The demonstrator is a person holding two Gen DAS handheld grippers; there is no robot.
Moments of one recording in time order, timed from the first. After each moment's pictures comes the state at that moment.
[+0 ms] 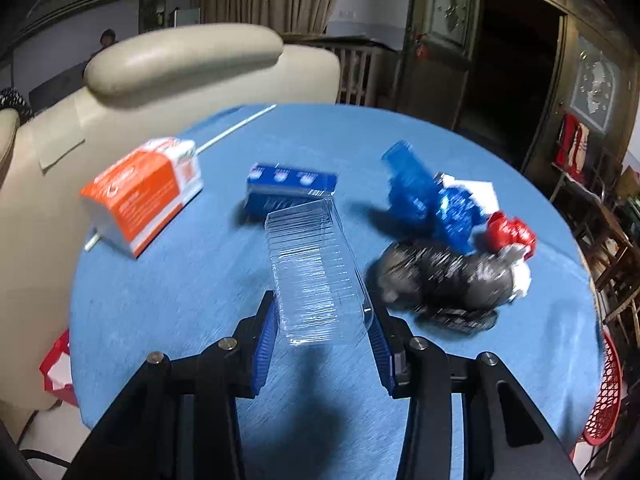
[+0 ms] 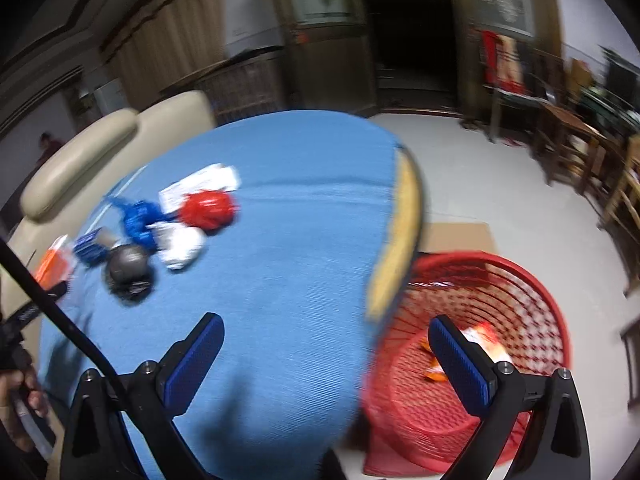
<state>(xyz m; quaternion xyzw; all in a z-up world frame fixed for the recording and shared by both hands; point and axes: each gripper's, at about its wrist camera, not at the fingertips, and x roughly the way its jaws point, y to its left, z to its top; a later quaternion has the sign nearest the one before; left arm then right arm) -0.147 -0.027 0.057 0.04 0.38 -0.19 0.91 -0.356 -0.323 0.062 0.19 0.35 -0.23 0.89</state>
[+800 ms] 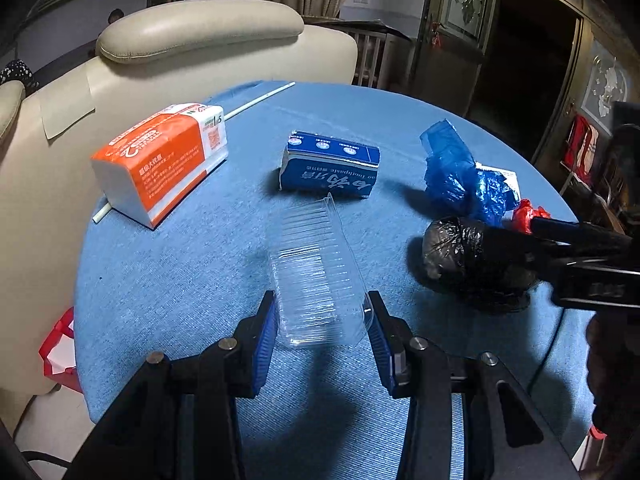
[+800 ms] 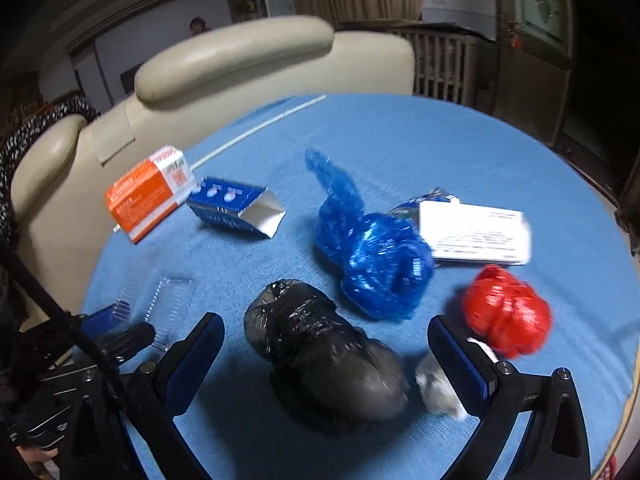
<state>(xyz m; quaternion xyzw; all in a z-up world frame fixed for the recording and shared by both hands) -0.134 0.000 0.039 0.02 0.41 -0.18 0.89 -0.119 -0.195 0.053 0.05 0.42 0.04 0.91</state>
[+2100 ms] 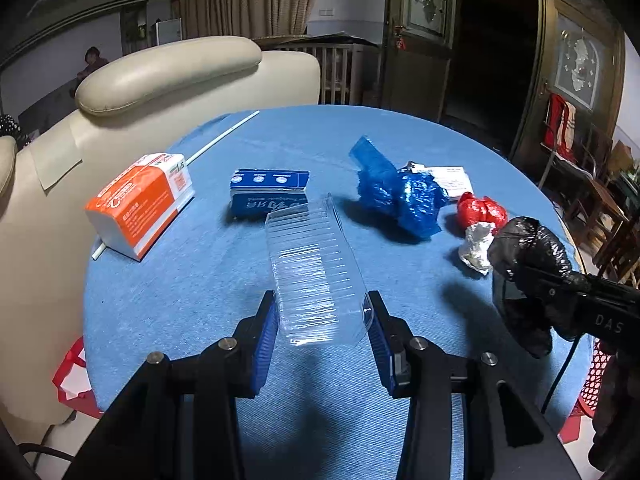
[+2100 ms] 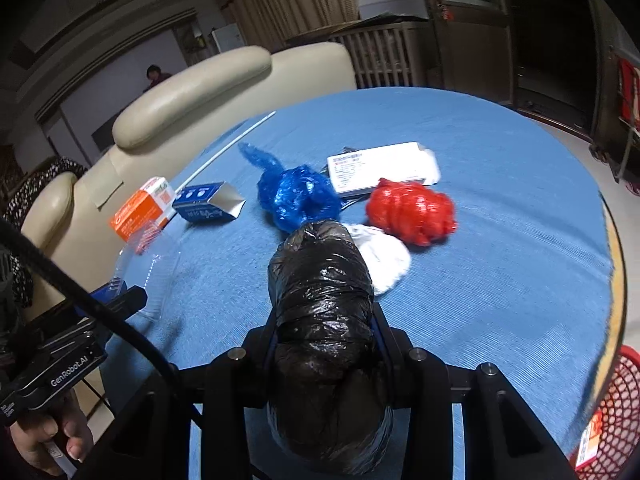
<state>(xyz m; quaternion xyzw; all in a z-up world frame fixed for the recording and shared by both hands) -0.182 -0.038 0.076 0.07 0.37 -0.21 0.90 -0.235 -0.256 0.063 0.16 0.38 -0.02 0.91</state>
